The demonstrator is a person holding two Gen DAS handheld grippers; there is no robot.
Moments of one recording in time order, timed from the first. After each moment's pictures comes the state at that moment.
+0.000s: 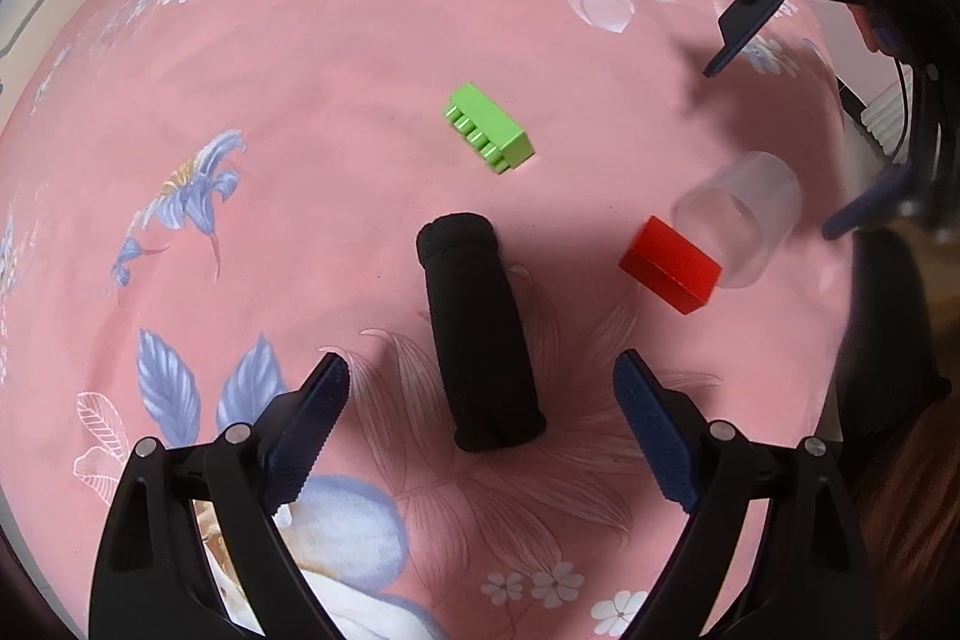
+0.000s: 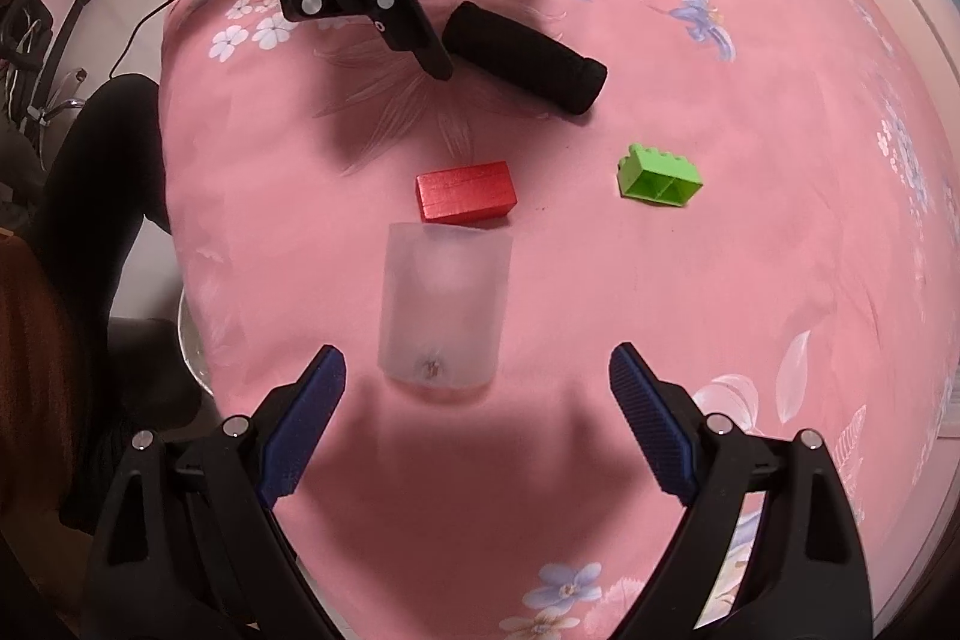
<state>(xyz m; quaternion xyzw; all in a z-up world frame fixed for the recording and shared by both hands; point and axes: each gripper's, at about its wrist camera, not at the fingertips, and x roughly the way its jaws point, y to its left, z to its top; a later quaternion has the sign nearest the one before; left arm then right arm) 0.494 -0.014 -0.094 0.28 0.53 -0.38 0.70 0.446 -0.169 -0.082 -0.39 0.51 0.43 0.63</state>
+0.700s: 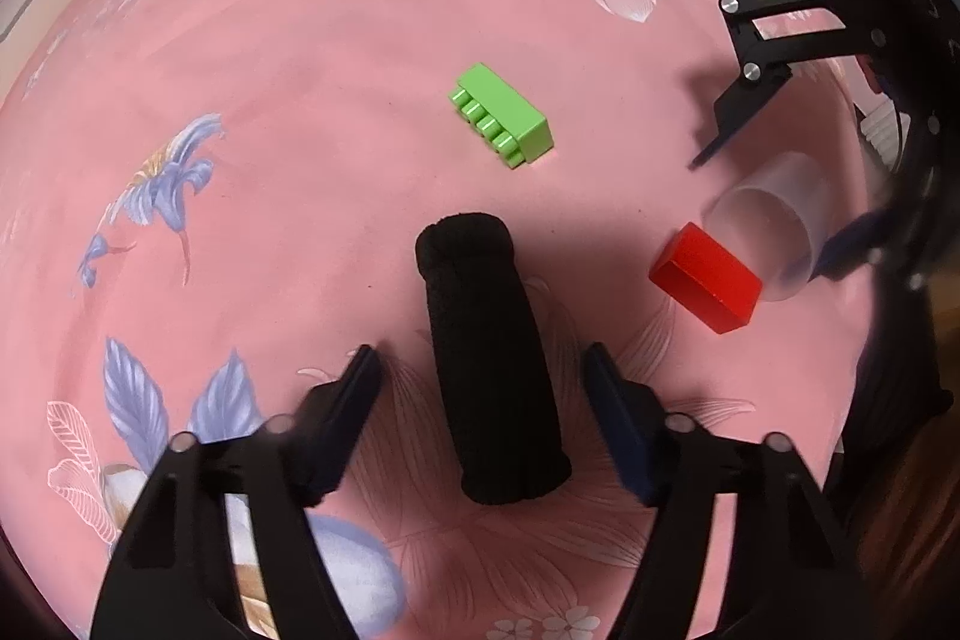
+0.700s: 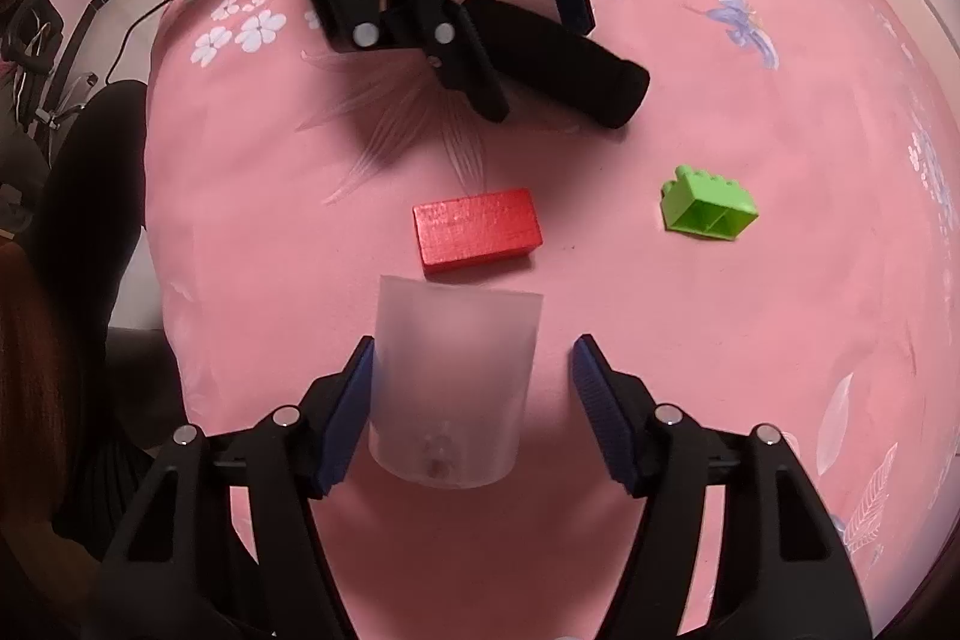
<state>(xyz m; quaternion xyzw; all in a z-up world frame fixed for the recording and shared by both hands) 0.512 -0.023 -0.120 0.27 0.54 -0.38 0.70 0.455 -0.158 -0.113 -0.37 0.51 0.45 0.63</state>
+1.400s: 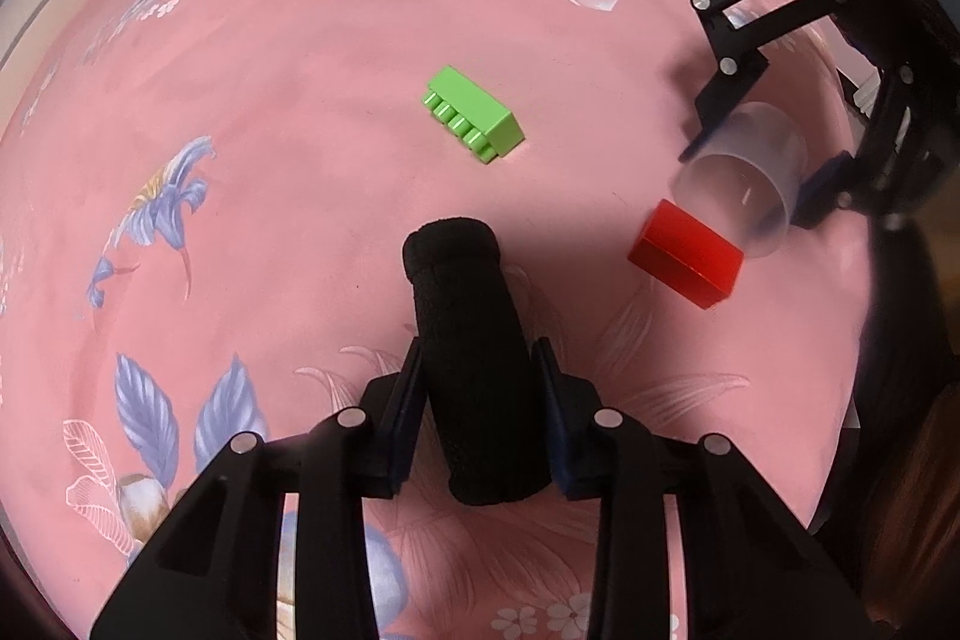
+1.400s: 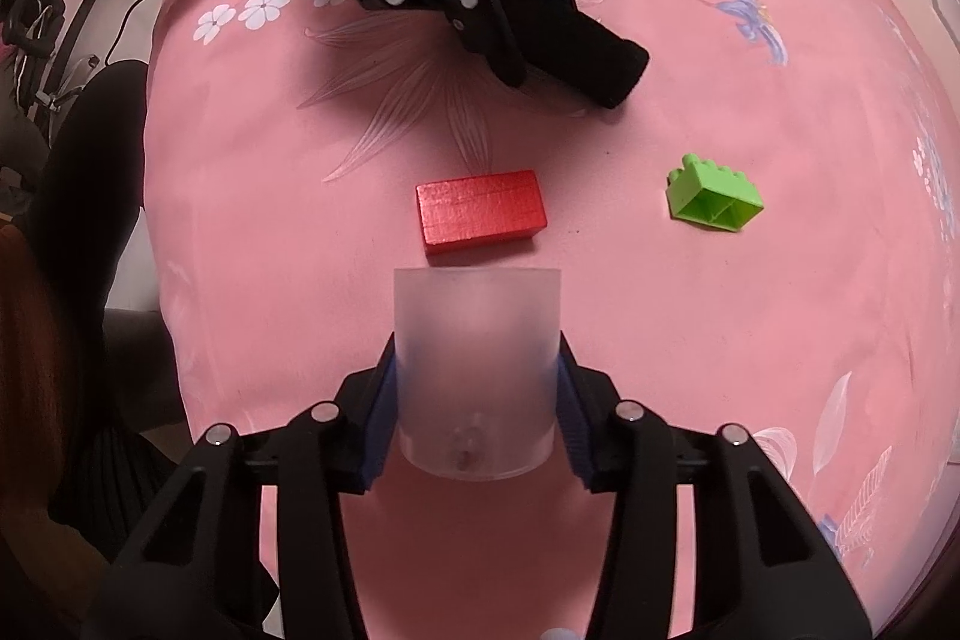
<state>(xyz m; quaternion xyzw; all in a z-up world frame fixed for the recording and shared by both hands) 0.486 -0.025 -0.108 0.30 0.51 -0.40 0.70 0.448 -0.150 -0.116 -0.39 0.52 0.45 0.62</state>
